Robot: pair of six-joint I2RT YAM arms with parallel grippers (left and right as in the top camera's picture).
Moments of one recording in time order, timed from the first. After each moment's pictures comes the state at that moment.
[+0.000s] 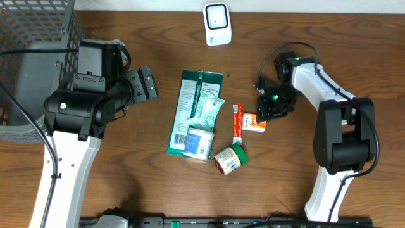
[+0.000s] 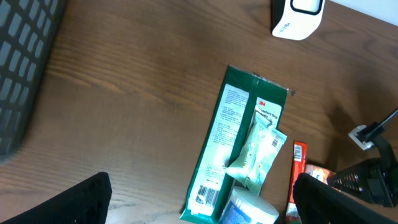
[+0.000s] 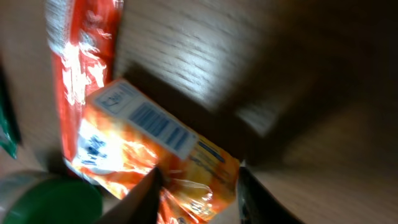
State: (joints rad) left arm -0.17 1.30 1.48 -1.10 0.02 -0.41; right arm 0.13 2.11 1.46 -1.09 -0.33 -0.21
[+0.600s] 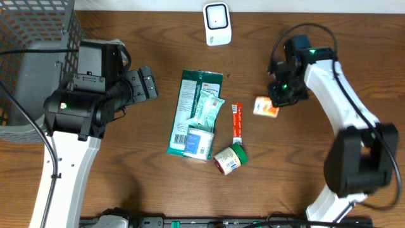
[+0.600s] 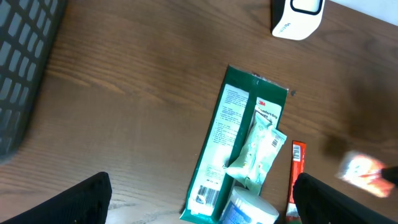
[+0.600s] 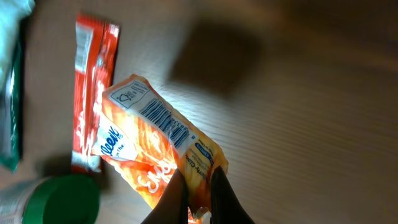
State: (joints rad) left arm -0.17 1.30 1.48 -1.10 0.02 -0.41; right arm 0.14 1.88 1.53 -1.14 -0.09 -0.06
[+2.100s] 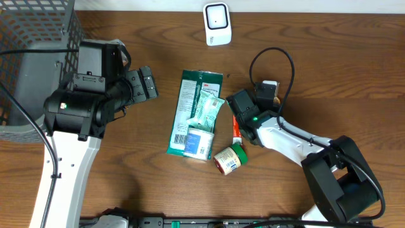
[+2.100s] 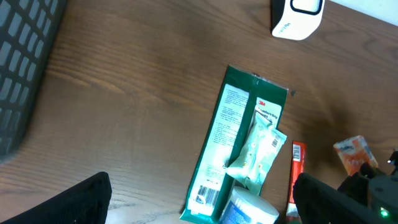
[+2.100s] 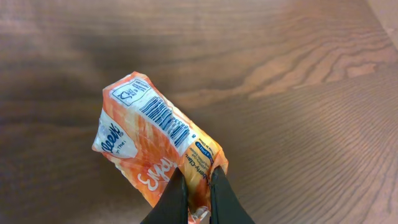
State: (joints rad) left arm -0.17 1.30 1.48 -1.10 0.02 -0.41; right arm 0.56 1.77 0.90 -0.31 0.87 0.57
